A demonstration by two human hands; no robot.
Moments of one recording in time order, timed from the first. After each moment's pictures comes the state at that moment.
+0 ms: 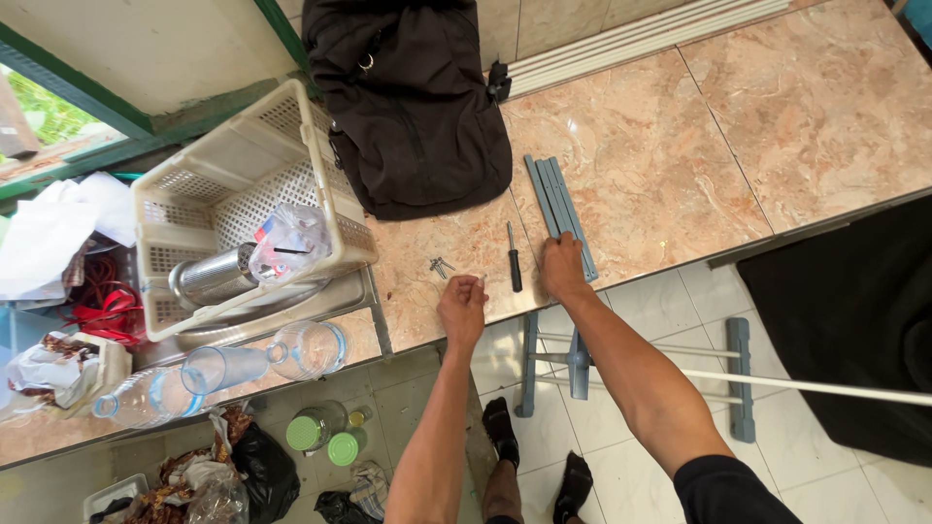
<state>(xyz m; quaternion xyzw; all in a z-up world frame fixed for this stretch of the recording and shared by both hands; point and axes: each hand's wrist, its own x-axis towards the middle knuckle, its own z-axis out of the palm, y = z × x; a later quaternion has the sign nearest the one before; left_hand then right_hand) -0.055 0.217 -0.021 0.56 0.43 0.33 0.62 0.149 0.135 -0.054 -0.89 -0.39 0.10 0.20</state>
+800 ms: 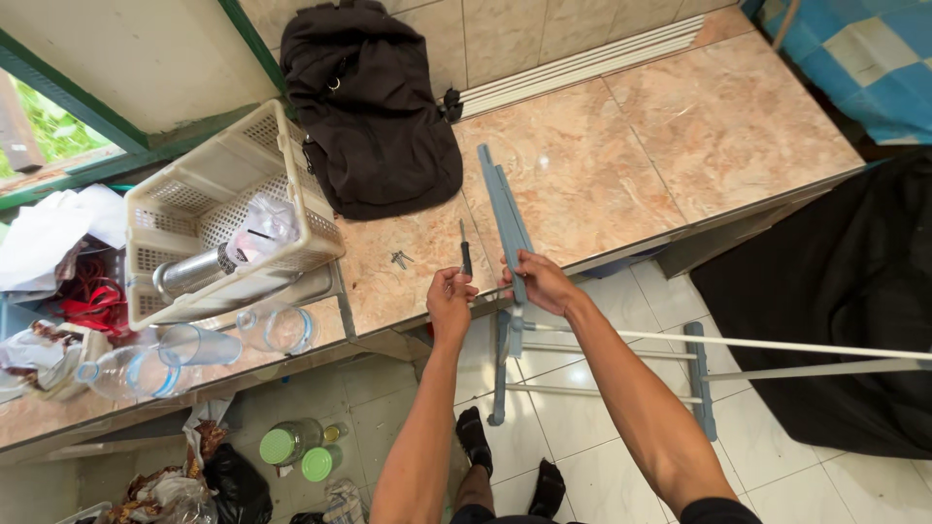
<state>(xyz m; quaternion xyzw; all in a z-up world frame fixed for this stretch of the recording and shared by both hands) -0.043 0.131 0.045 0.54 0.37 0.35 0.67 0.140 0.022 0.051 -0.44 -0.14 0.61 0.65</state>
